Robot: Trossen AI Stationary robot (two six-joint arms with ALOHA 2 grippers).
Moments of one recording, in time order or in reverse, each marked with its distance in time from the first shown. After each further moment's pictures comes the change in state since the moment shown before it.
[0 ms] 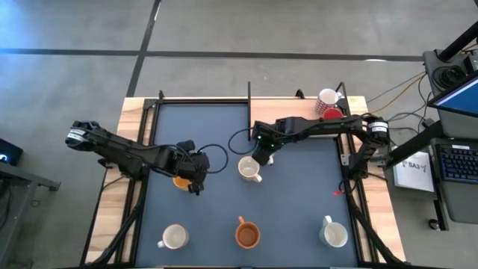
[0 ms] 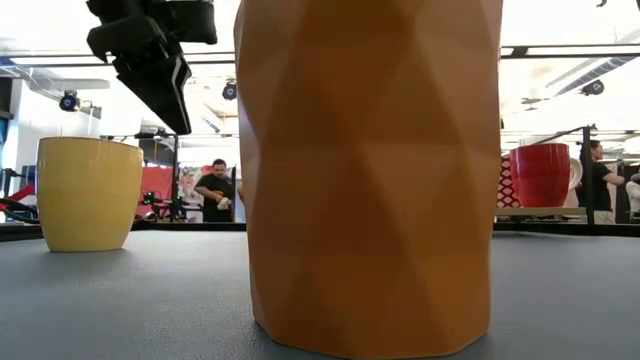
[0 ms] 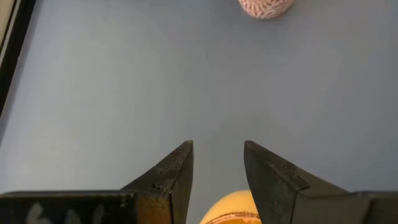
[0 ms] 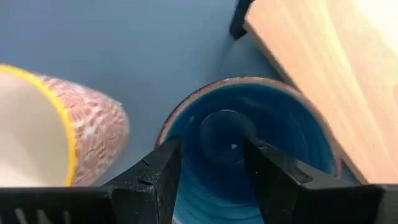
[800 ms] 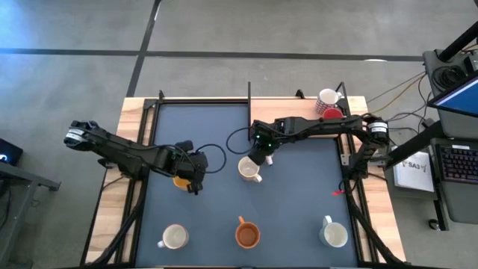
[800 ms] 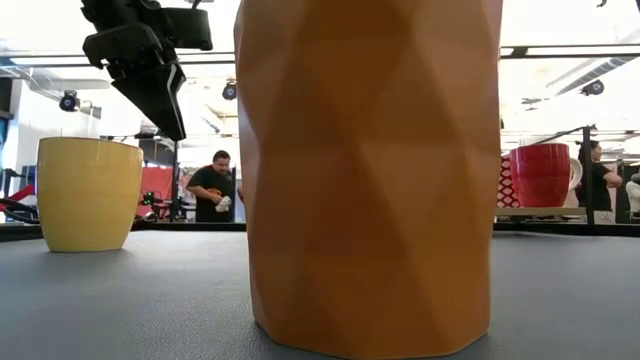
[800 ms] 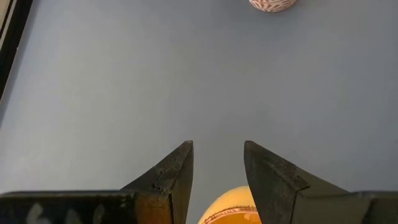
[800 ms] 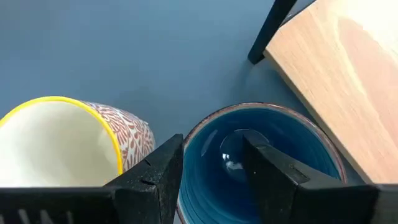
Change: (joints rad) left arm 0.000 -0.018 -0.032 0.011 -0.003 -0.022; right arm 0.007 0.010 0.033 0.040 -0.003 0.018
